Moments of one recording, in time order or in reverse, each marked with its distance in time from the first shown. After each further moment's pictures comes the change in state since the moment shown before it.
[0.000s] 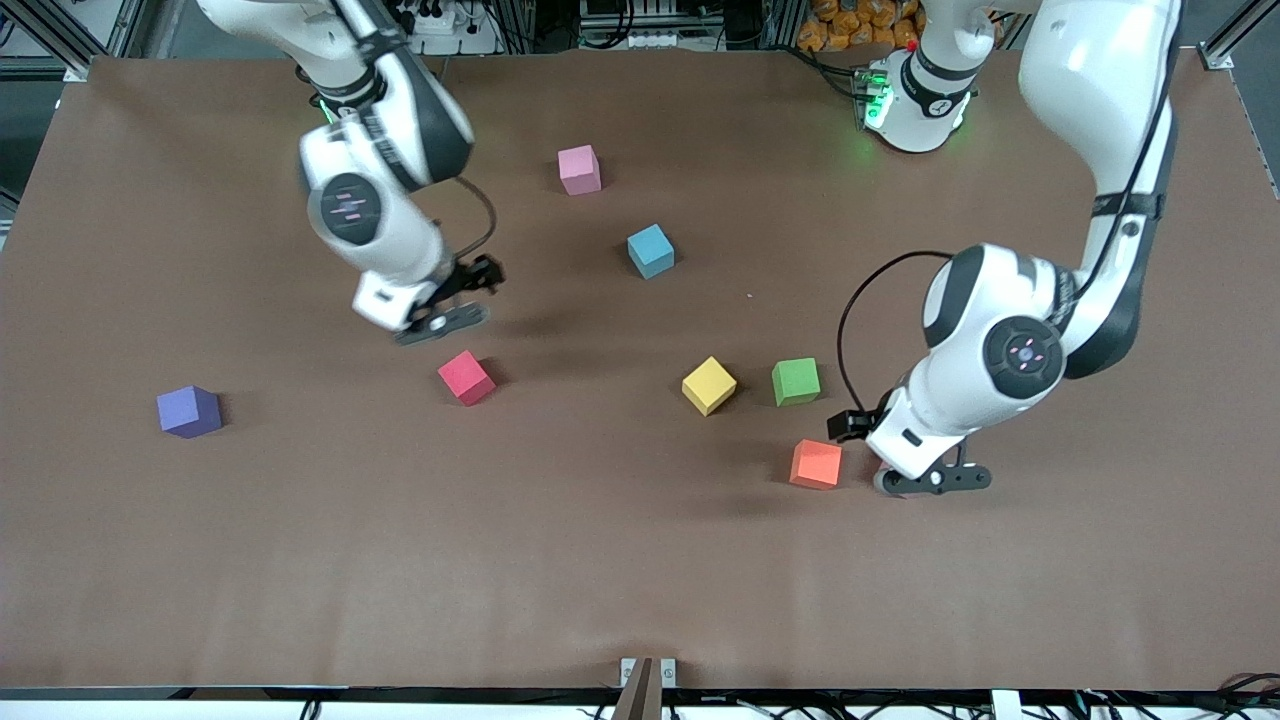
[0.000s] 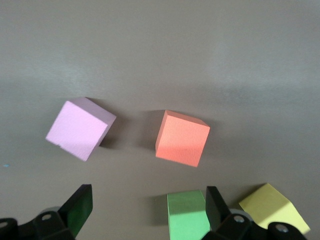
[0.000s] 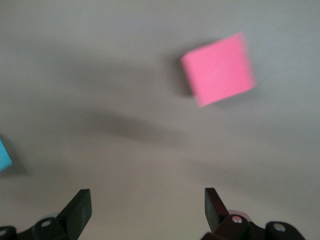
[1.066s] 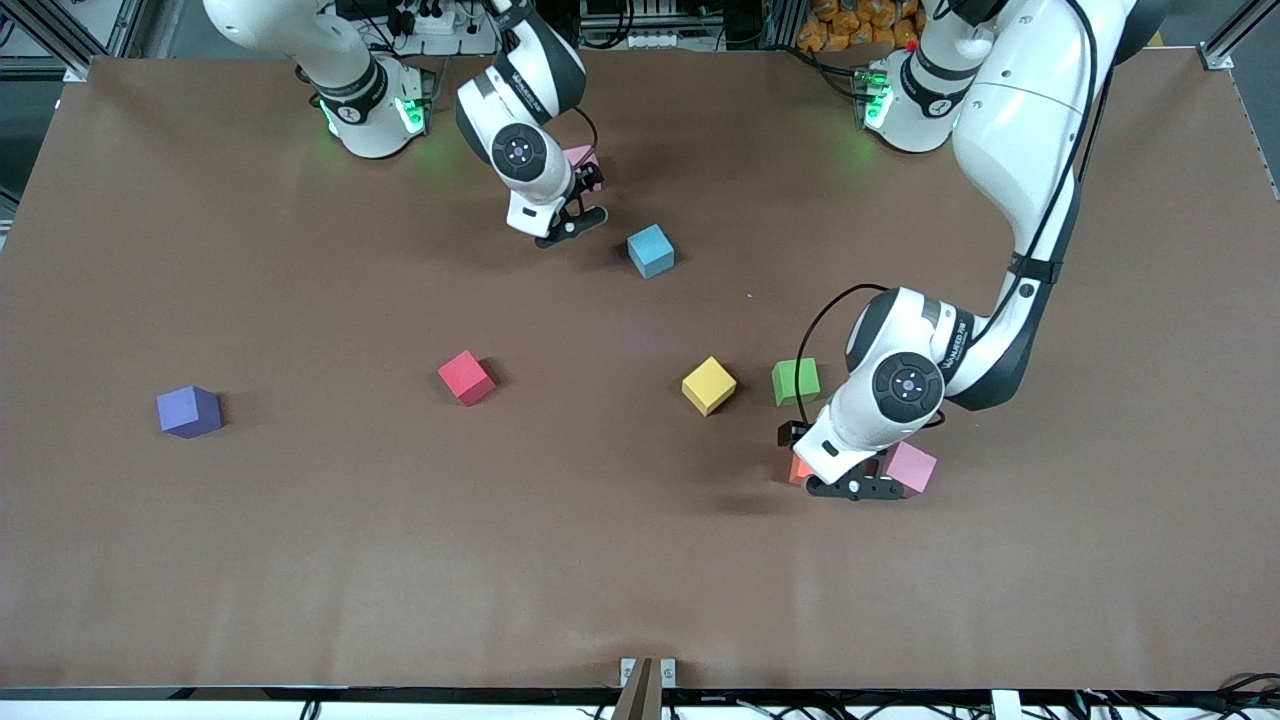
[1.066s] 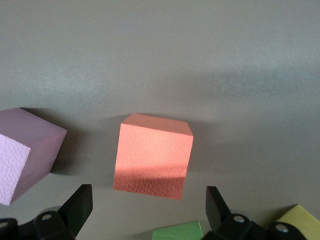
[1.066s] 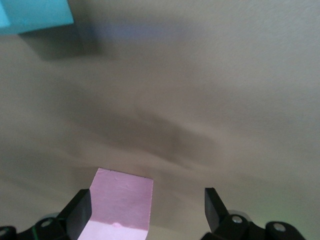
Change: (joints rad) left arm -0.077 0.140 0.010 0.001 0.075 0.133 0.000; right arm 0.386 0.083 0.016 -0.192 0.366 0.170 0.003
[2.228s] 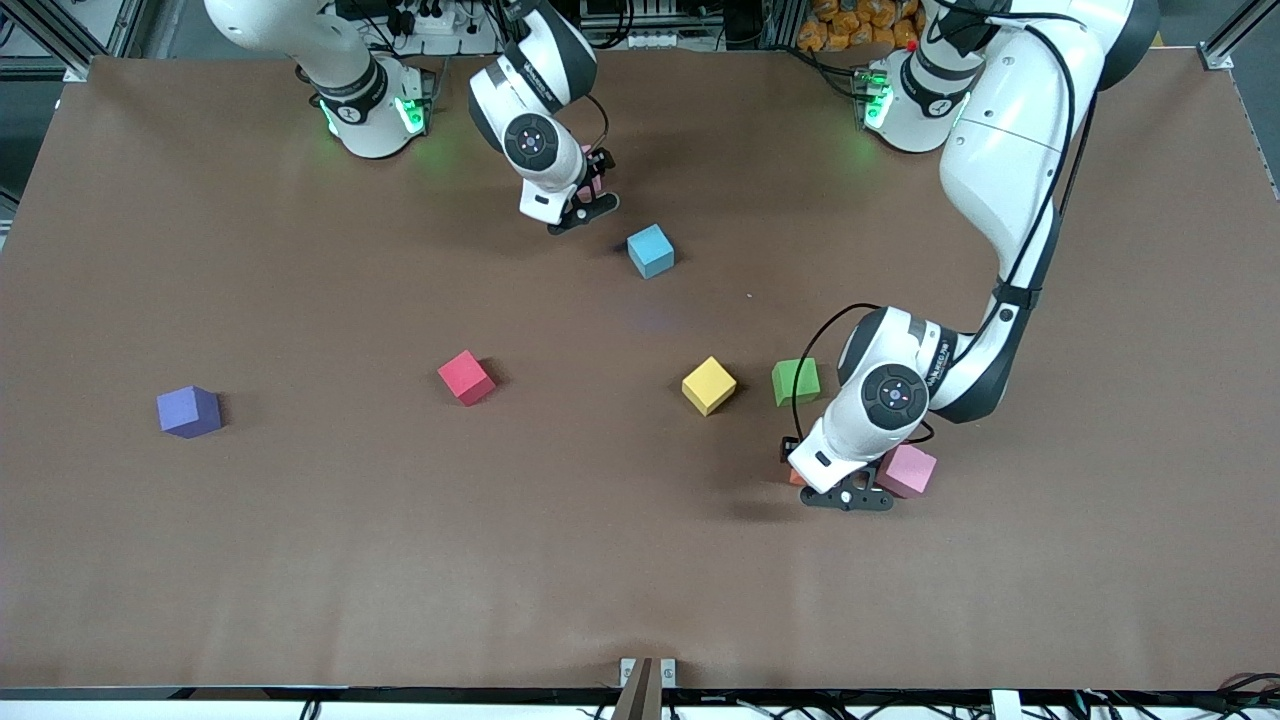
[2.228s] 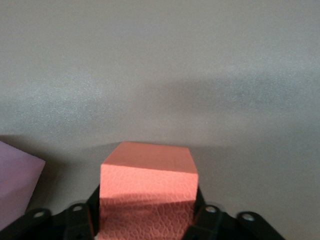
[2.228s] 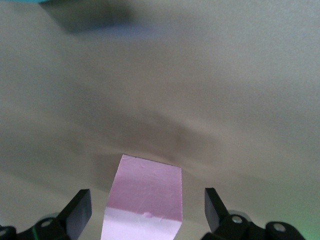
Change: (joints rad) left arm 0.000 0.076 0.006 0.005 0.026 0.122 0.002; right arm 0.037 0.009 0.013 0.000 0.063 -0.002 0.000
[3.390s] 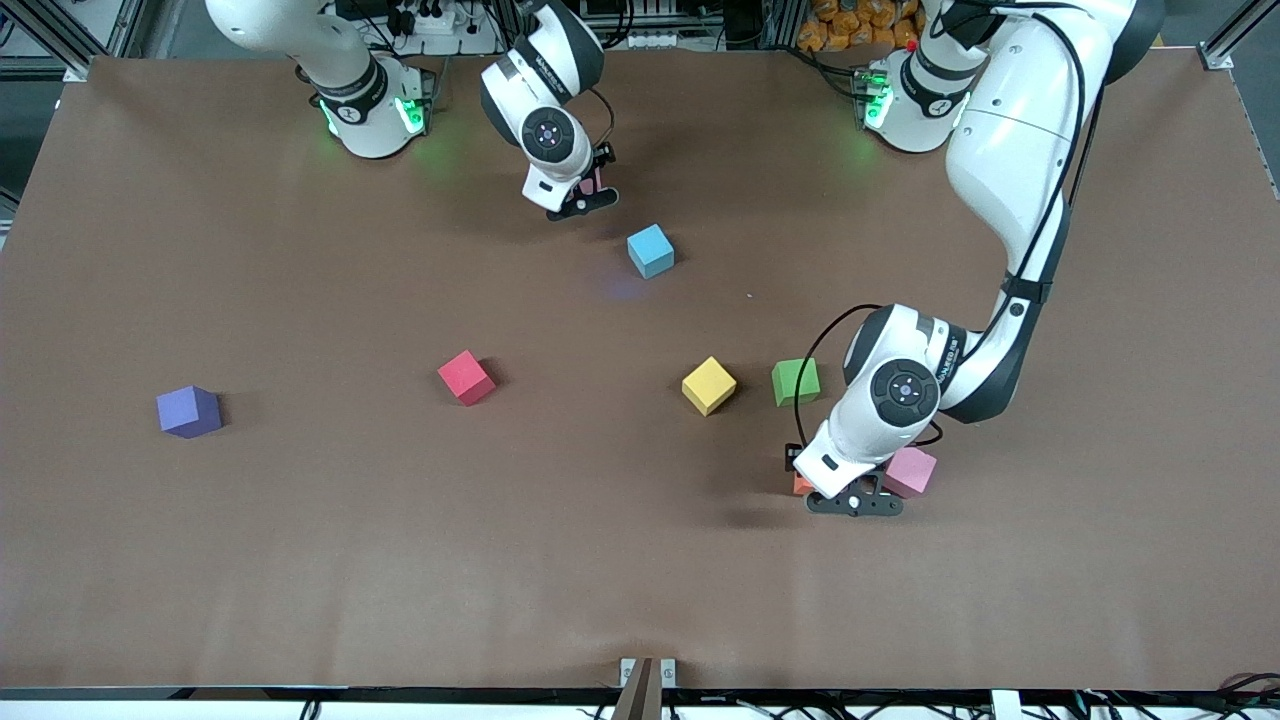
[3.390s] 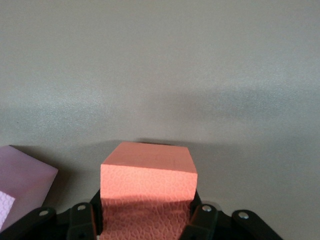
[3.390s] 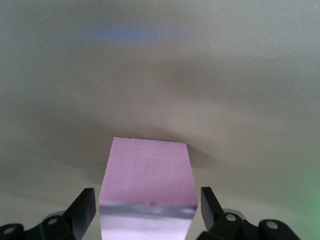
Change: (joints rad) left arm 0.003 -0.020 0.000 0.022 0.000 0.000 -0.018; right arm 0.033 0.019 0.028 -0.014 0.003 -0.006 0.176
